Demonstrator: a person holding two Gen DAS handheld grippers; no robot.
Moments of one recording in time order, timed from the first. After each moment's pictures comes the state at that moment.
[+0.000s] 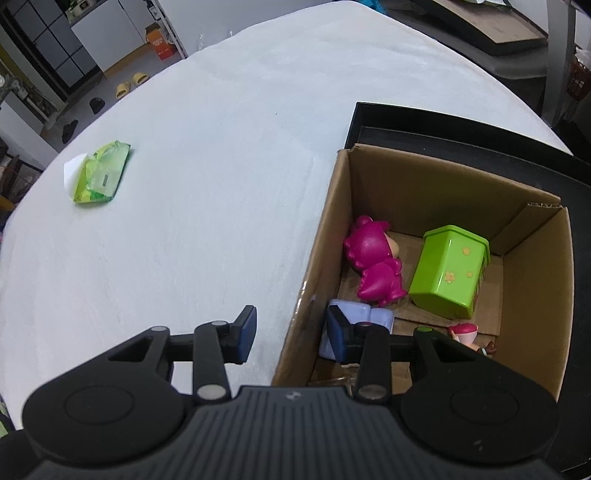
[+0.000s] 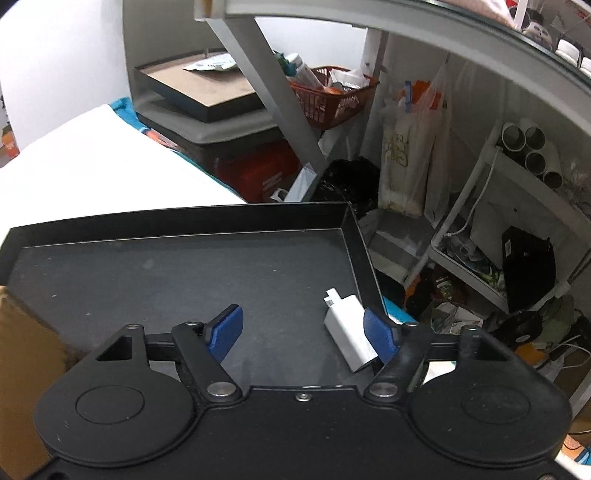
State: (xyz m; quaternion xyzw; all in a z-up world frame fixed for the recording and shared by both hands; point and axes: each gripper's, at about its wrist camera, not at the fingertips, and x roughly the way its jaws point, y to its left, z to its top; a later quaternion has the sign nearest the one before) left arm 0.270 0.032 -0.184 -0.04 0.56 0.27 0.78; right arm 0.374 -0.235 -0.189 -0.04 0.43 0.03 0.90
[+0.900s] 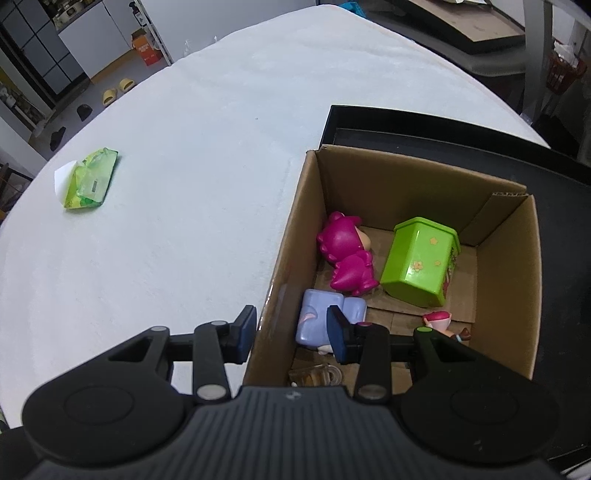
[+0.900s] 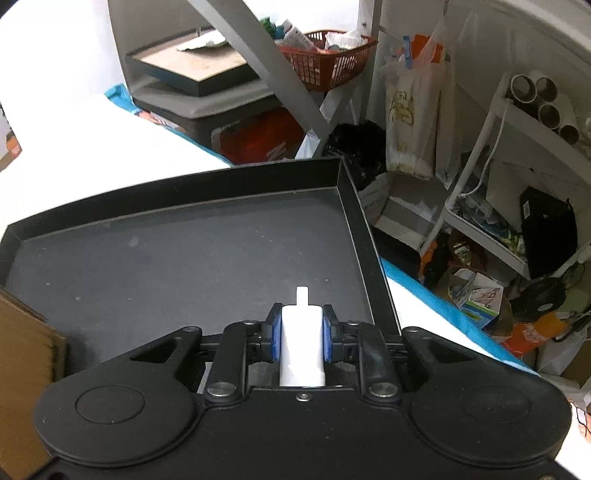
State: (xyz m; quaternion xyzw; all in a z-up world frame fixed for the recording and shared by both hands) left arm 0.266 0.020 -0.174 -0.05 0.56 0.24 0.79; right arm 0.370 -0.257 -0.200 0.01 0.46 0.05 0.89
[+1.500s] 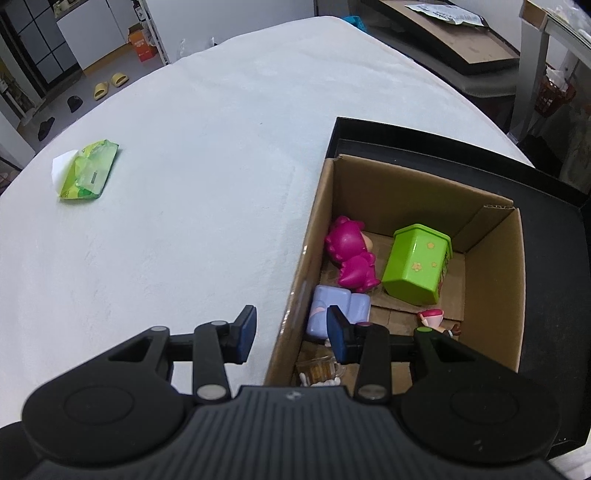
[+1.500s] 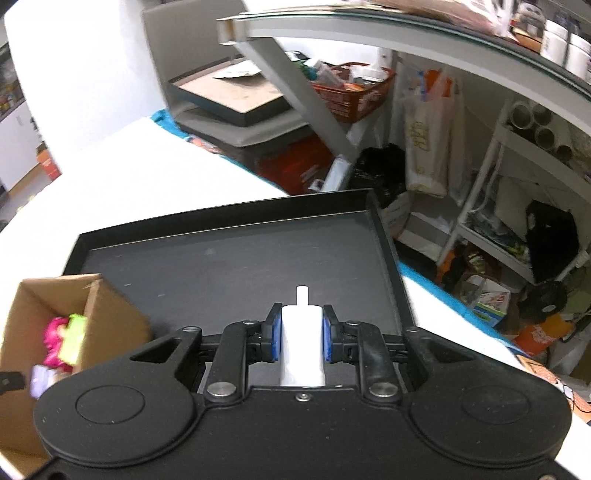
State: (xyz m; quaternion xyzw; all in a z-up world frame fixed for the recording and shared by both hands) left arm 0.244 0.038 -0.159 -0.09 0.54 0.22 0.80; right arm 0.326 -0.244 -0.140 0.03 0.45 0.11 0.89
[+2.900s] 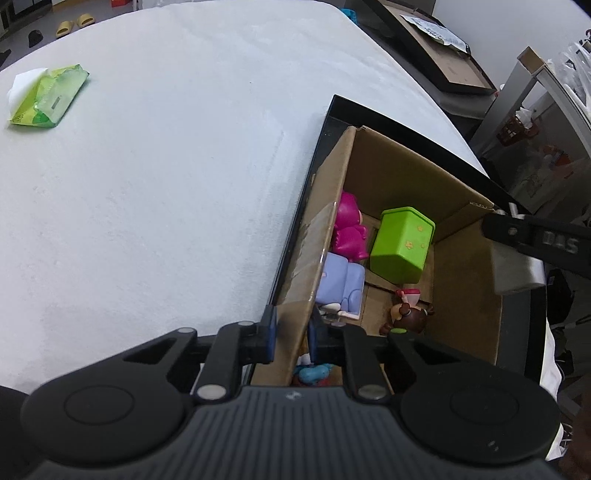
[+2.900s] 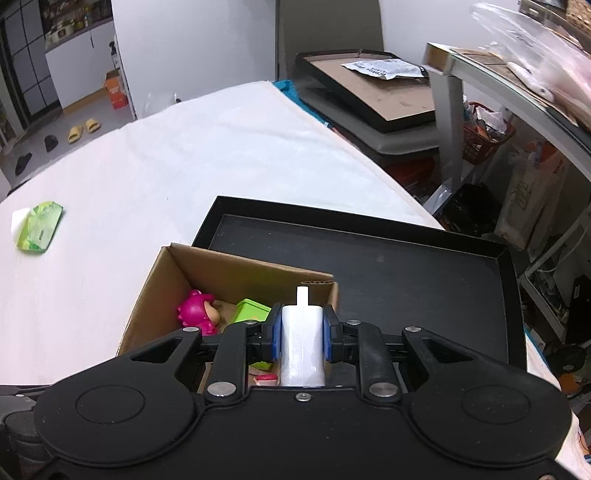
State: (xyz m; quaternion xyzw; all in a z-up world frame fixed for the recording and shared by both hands) left arm 0.208 0.090 -0.182 -0.23 0.53 0.13 0.81; right arm 0.295 -0.073 -0.095 -0.09 0.46 0.18 0.86
